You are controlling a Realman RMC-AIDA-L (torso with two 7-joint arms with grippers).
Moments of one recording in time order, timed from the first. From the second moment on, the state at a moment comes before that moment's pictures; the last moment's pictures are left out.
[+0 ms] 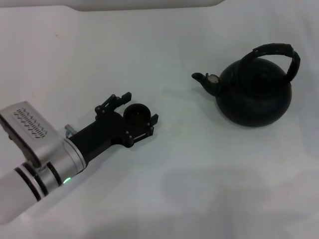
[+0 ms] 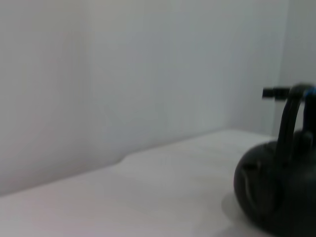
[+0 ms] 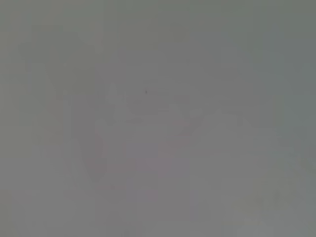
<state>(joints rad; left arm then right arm) -0.36 -2.08 -0.57 -0.29 -0.34 -1.06 2.80 0.51 2.01 -0.27 -0.02 2.09 1.03 -2.69</state>
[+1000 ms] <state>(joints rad) -0.23 -2.08 -1.00 -0.25 -0.50 -1.38 2.79 0.25 2.00 -0.87 -0.71 1.86 0.79 -1.71</state>
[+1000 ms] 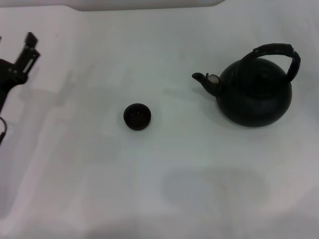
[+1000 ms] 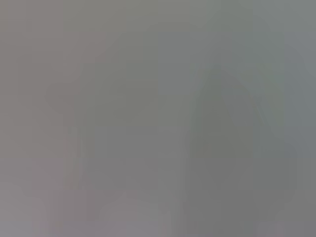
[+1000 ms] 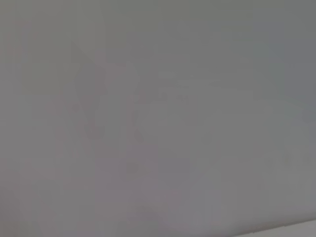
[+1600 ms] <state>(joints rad) -0.27 -2.08 -1.01 -0.20 -0.69 -1.37 2.80 0.08 2.01 -0.90 -1.40 1.12 1.18 -0.90</state>
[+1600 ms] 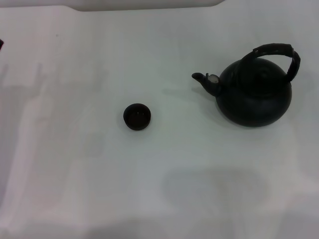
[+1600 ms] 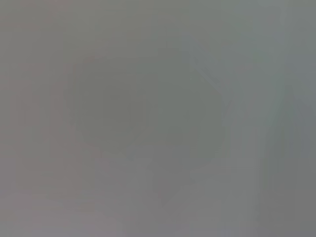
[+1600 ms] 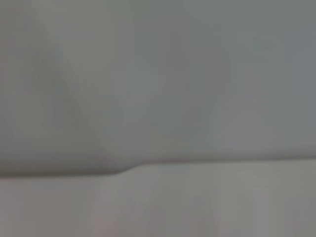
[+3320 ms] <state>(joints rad) -0.33 -2.07 -1.05 -0.15 -0.72 -1.37 2.80 -0.21 2.02 -1.55 -1.62 1.12 0.77 -0.59</state>
